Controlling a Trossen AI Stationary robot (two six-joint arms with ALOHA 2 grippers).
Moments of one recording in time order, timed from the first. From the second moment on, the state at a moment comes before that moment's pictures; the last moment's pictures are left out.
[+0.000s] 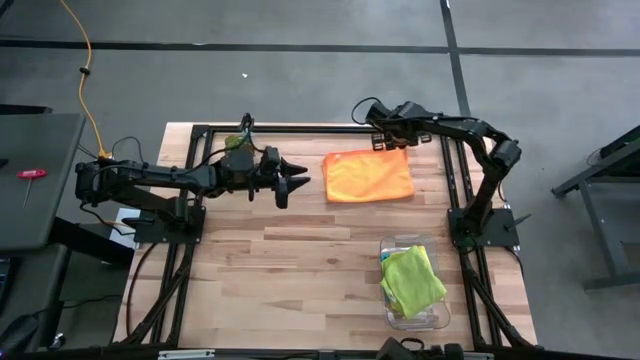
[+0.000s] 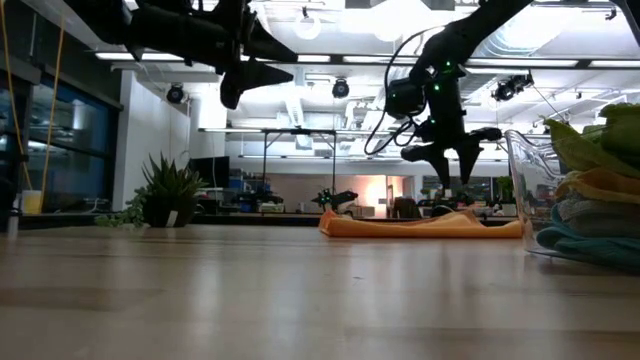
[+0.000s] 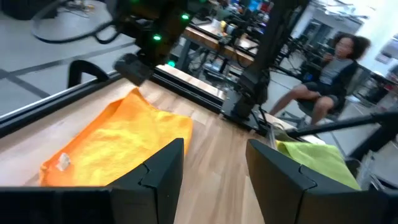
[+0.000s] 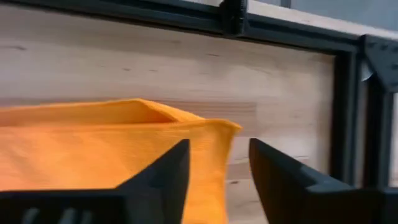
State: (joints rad) left arm 0.32 1.22 0.62 0.43 0.01 -0.37; right arm -0.69 1.78 1.33 -1.04 0.40 0.78
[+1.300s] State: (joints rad) left arm 0.44 1.99 1.21 -0.13 0.17 -0.22; right arm -0.24 1.18 1.33 -1.19 0.59 0.80
